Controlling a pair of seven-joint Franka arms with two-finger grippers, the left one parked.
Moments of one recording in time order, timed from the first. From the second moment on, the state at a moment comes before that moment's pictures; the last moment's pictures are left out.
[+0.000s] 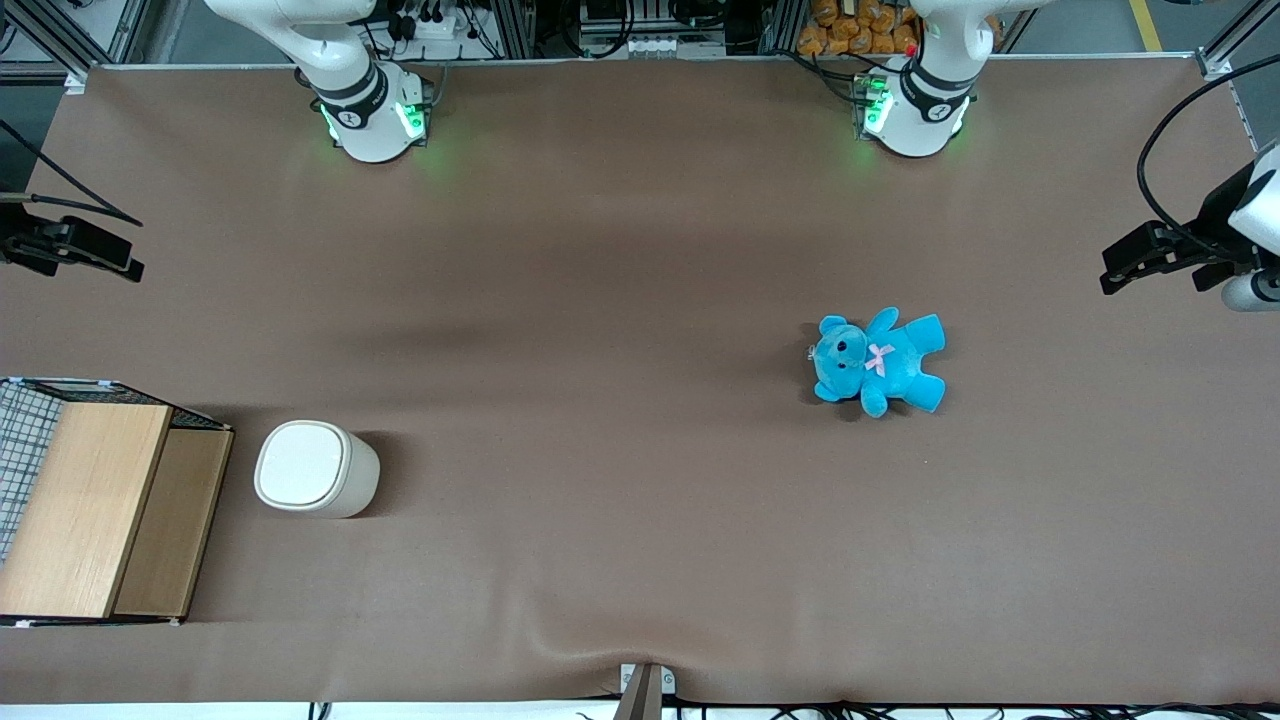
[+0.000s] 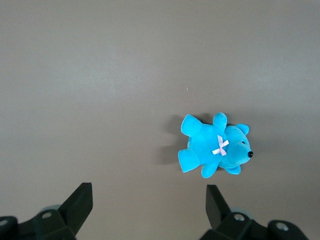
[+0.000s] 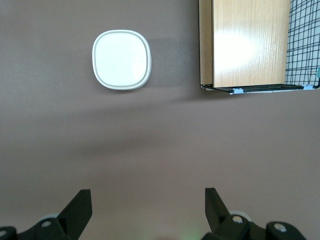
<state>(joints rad) 0.00 0.04 -0.08 -1.51 0.02 1.48 0.02</state>
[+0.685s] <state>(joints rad) 0.00 0.13 -0.07 -1.50 0.02 1.51 0.02</state>
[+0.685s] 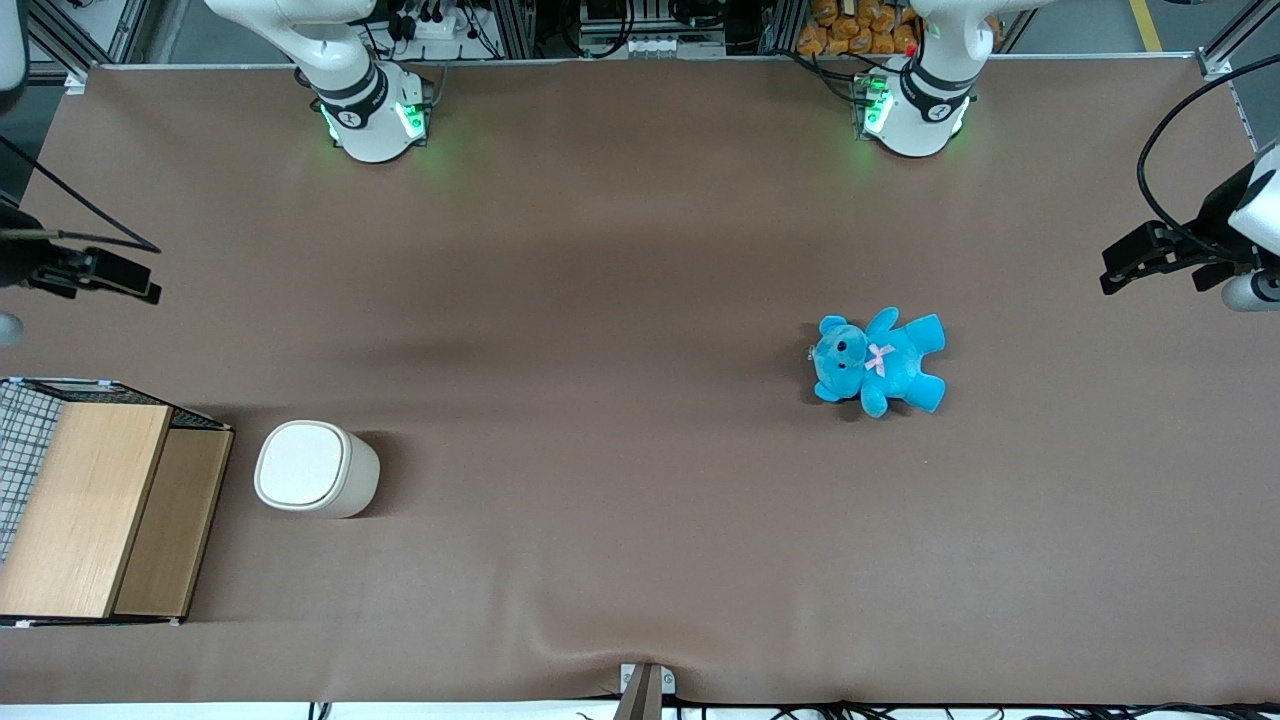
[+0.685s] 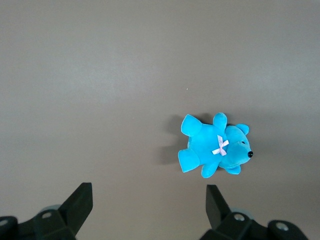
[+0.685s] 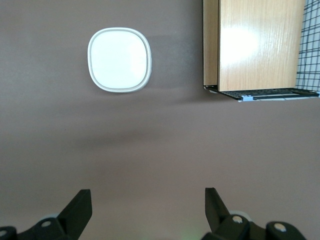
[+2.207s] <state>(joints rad) 0.01 0.54 -0.06 -1.40 0.04 1.81 0.03</state>
